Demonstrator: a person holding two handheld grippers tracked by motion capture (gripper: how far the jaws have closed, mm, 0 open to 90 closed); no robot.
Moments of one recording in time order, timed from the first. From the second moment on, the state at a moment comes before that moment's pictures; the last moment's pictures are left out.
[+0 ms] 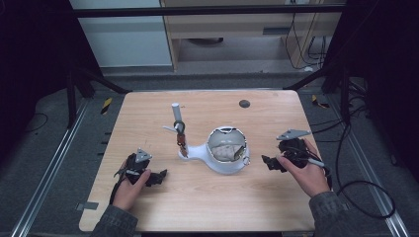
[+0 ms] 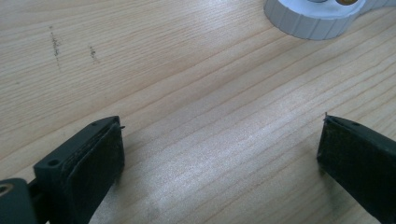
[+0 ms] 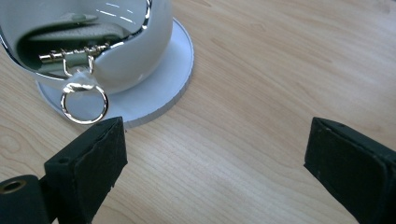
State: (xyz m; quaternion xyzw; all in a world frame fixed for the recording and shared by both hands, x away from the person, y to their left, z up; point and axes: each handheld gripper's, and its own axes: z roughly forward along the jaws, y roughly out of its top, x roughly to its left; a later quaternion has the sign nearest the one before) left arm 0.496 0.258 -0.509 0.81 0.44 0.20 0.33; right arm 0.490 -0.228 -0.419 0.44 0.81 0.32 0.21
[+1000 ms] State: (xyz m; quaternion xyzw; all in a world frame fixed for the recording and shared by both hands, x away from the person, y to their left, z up) left arm 0.495 0.258 -0.509 0.81 0.45 0.20 0.33; right arm 0.494 -0.241 -0.485 0.49 0.78 0.33 0.19
